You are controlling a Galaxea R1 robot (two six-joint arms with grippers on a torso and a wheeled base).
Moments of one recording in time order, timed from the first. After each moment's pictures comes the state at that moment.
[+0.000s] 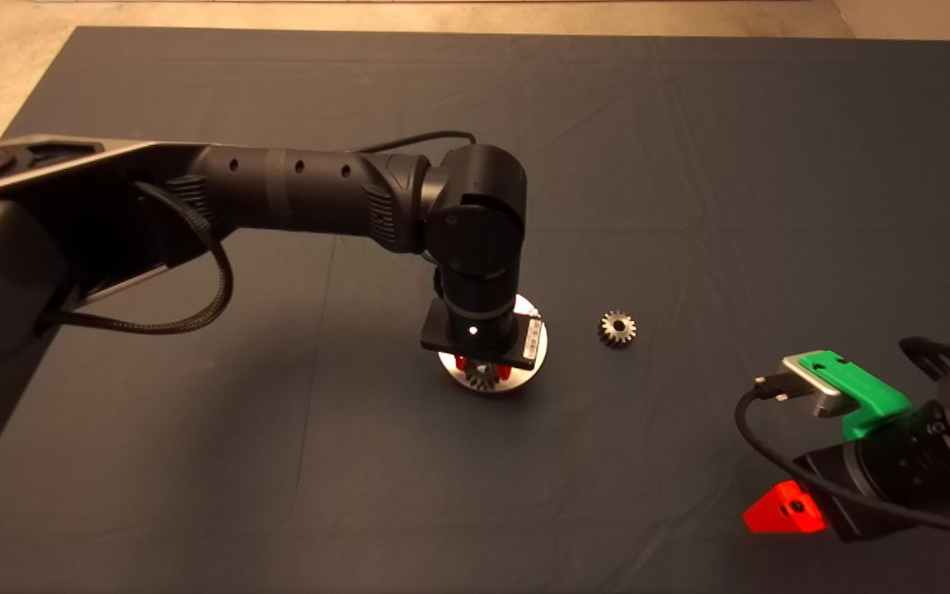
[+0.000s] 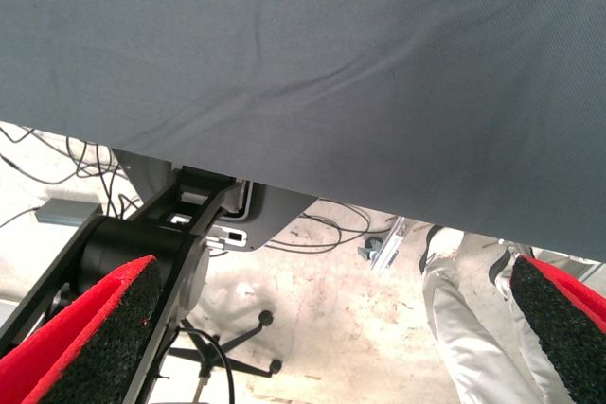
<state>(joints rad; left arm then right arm) -0.36 2.89 -1.16 0.25 1.53 -1.48 0.46 2.22 -0.34 -0.04 -1.53 1.72</state>
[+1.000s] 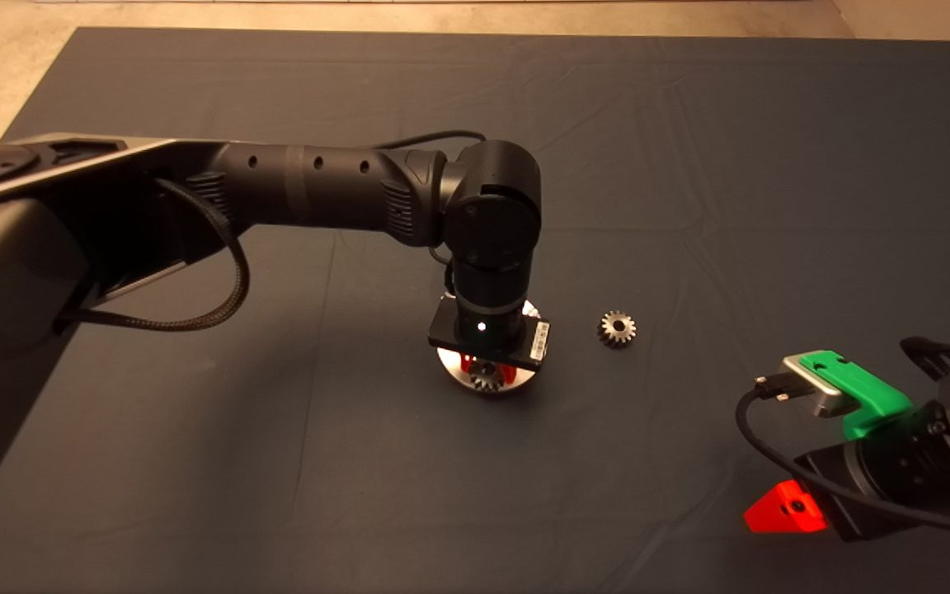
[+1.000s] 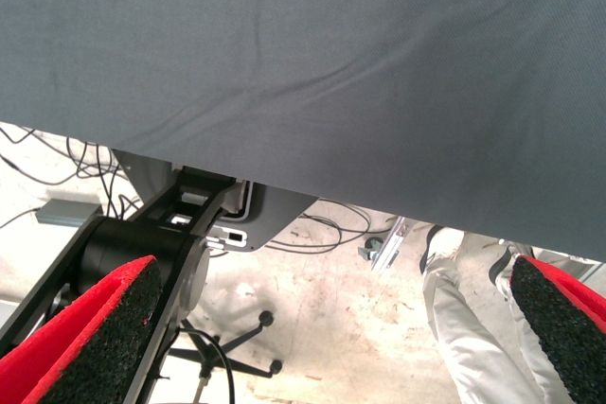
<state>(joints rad) -0.36 2.92 -1.22 0.21 1.54 -1.40 0.46 2.22 -0.34 -0.04 -1.53 1.72</state>
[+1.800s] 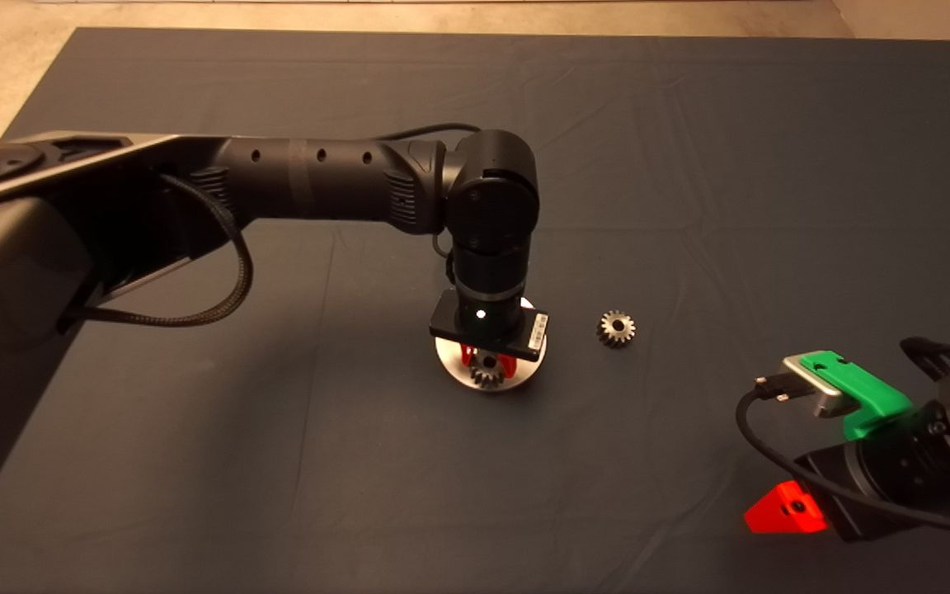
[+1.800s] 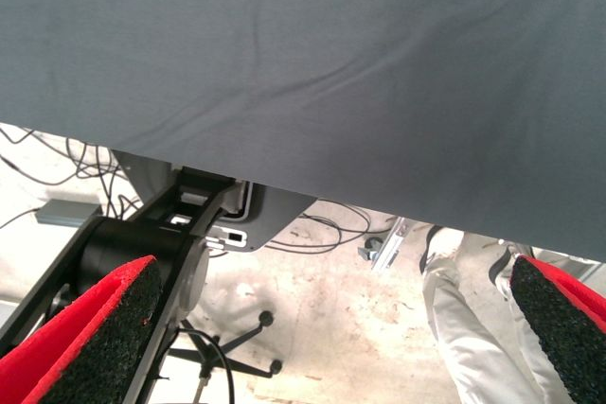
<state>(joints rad) -0.36 2.92 -1.28 0.18 1.52 -1.33 0.46 2.22 -0.34 -0.04 -1.53 1.72</state>
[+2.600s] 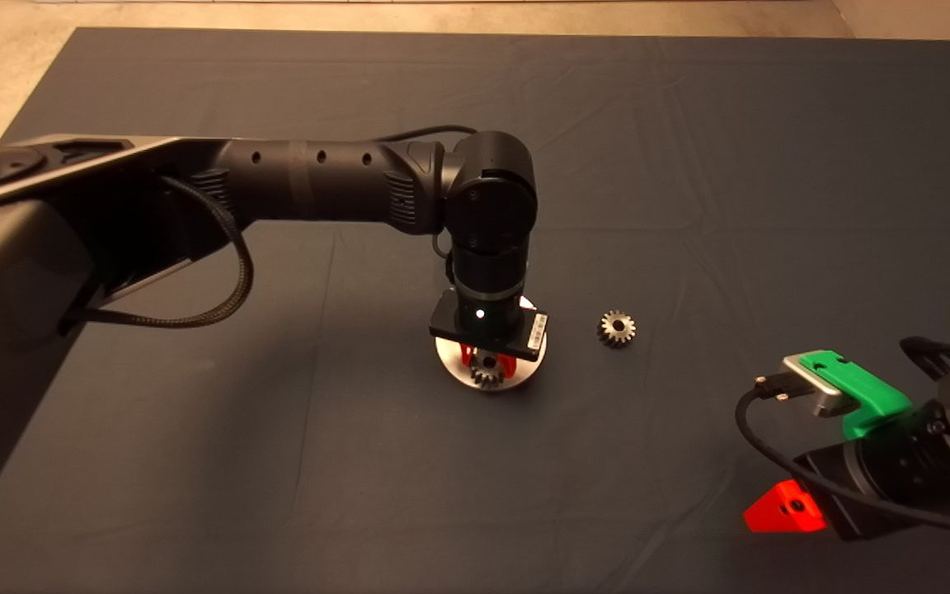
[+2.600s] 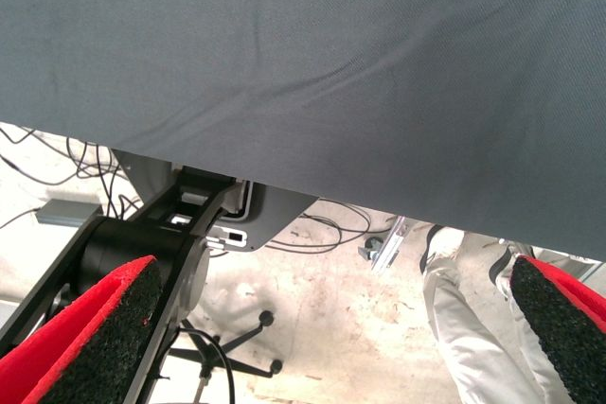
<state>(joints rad) -0.36 2.92 -1.29 0.18 1.52 -1.32 0.46 2.22 -0.34 -0.04 -1.53 1.72</state>
